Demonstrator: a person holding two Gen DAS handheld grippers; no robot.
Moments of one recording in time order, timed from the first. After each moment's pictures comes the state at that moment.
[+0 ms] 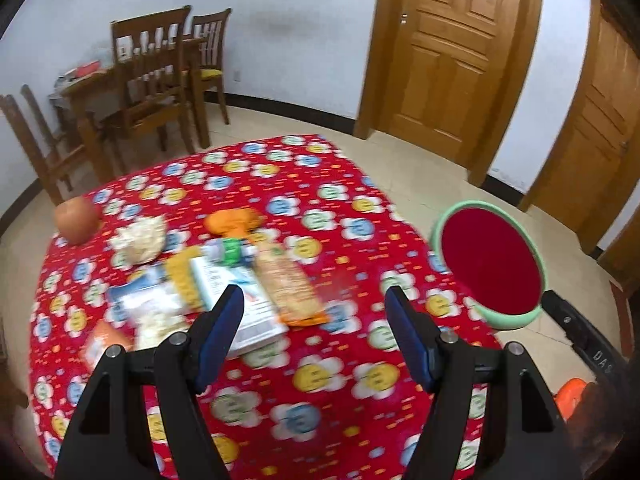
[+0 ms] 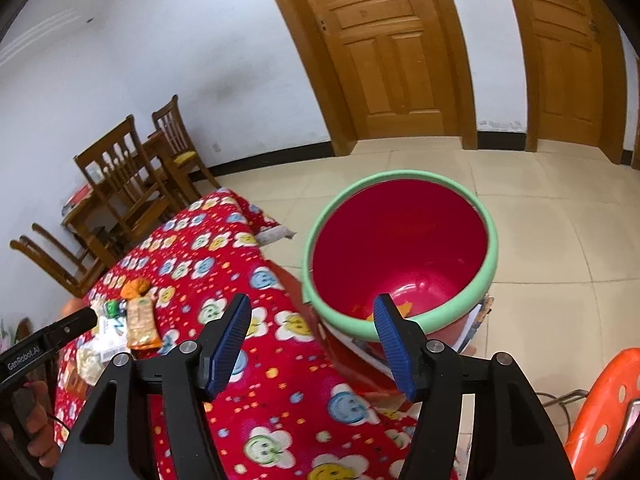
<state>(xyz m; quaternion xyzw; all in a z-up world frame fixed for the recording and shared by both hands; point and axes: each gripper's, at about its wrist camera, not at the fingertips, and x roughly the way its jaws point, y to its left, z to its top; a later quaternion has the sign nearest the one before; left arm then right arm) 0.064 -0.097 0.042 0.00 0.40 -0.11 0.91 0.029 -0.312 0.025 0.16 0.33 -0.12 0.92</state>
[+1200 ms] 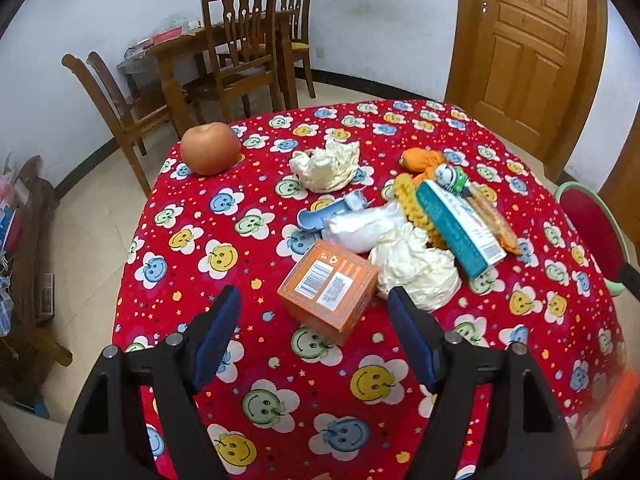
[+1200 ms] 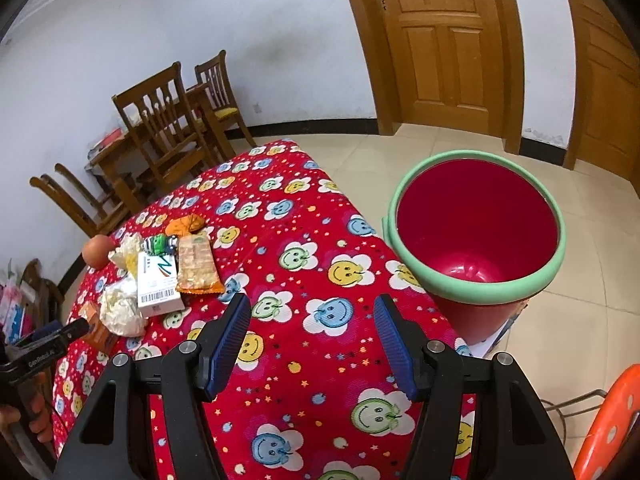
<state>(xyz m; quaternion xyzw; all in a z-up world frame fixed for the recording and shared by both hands) 0.044 0.044 -0.002 0.02 0.43 0.02 0.90 0.048 -0.226 0.007 0.11 0.38 -0.05 0.92</state>
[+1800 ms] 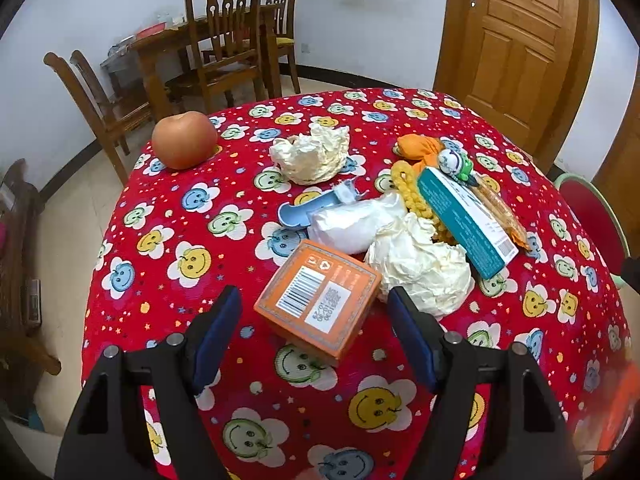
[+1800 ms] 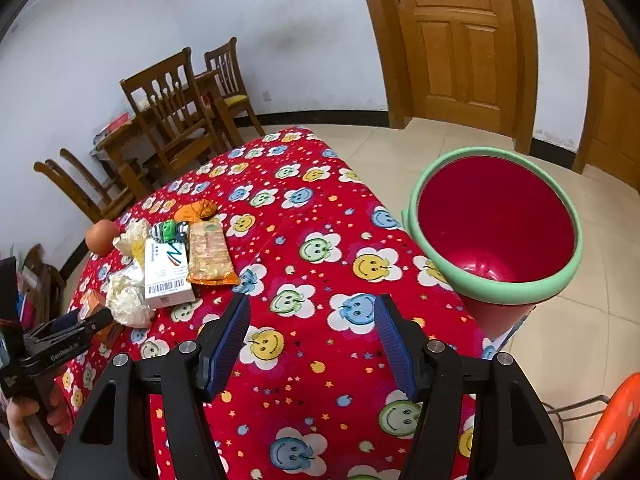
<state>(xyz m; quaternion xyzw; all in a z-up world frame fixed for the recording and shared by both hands) 0.063 0.044 -0.026 0.01 0.44 -0.01 0.90 0.062 -0.208 0.000 0.10 0.39 -0.04 0.91</state>
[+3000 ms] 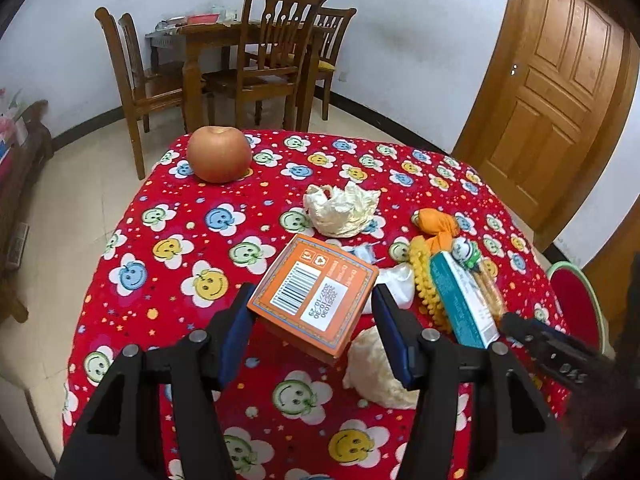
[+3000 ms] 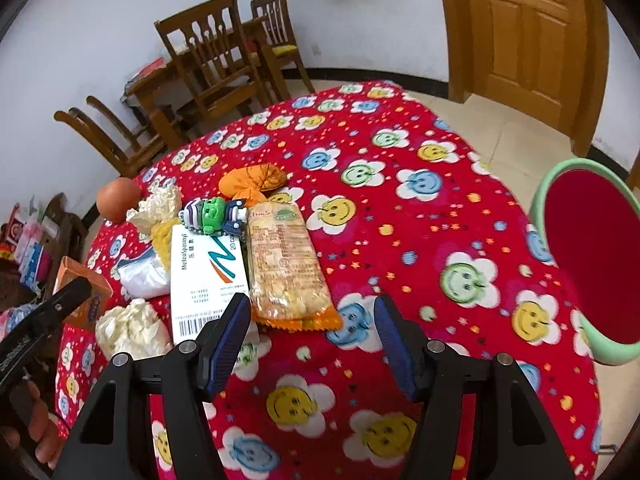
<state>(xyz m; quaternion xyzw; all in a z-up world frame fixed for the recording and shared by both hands) 0.069 0.070 0.000 -0.11 0.39 0.03 0.91 0.163 -0.139 -0.043 0.07 0.47 0.05 0.88</state>
